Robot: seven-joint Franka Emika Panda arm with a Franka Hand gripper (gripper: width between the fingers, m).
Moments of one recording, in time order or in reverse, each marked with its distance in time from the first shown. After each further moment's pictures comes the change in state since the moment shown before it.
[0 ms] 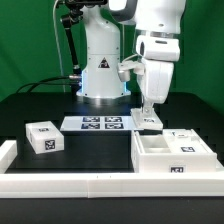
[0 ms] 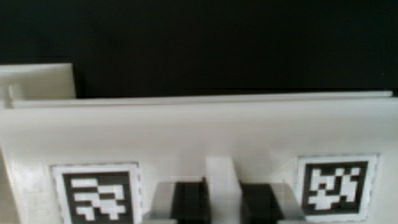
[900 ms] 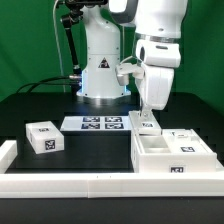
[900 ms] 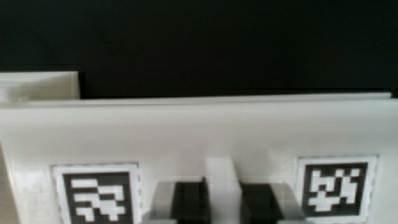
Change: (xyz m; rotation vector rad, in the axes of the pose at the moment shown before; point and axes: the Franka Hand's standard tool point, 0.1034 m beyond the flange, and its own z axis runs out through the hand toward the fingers) arm -0.005 0.009 0.005 0.037 -0.020 -0.021
